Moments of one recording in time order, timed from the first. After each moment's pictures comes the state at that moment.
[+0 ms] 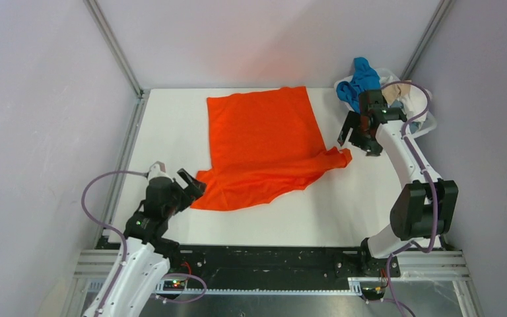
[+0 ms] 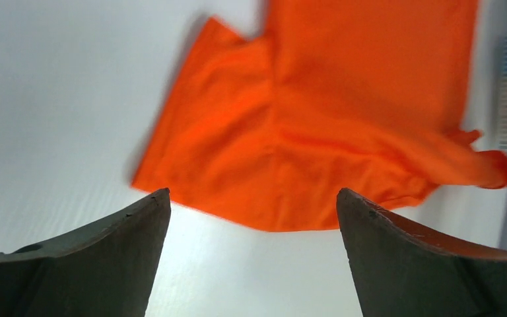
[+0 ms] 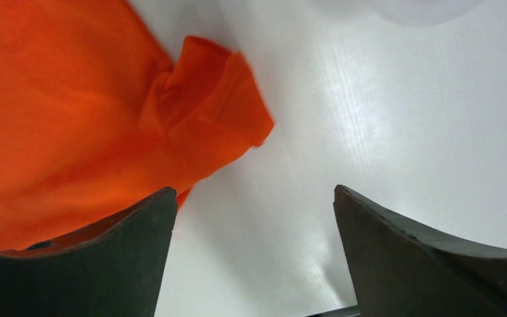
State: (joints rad) left arm -0.22 0.48 0.37 -0.56 -0.07 -0.80; right arm 0.08 1.55 1.39 -0.93 0.12 0.46
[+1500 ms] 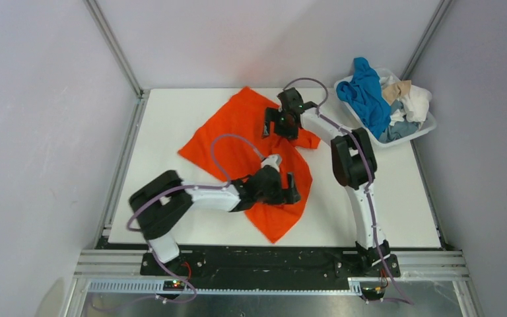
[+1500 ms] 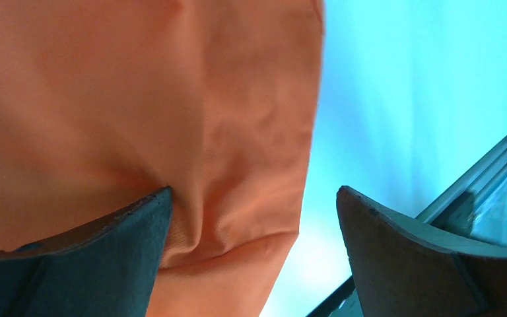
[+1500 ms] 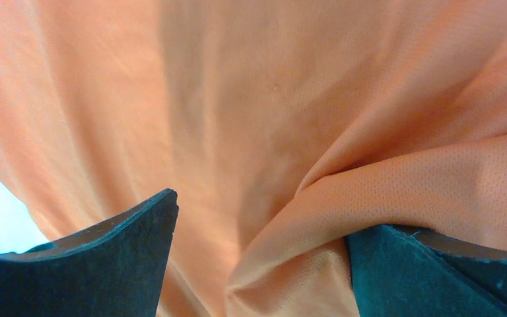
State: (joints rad) left arm -0.98 1.65 0.77 0.16 -0.04 -0.88; right arm 0.45 2.26 1.81 -0.54 -0.16 0.50
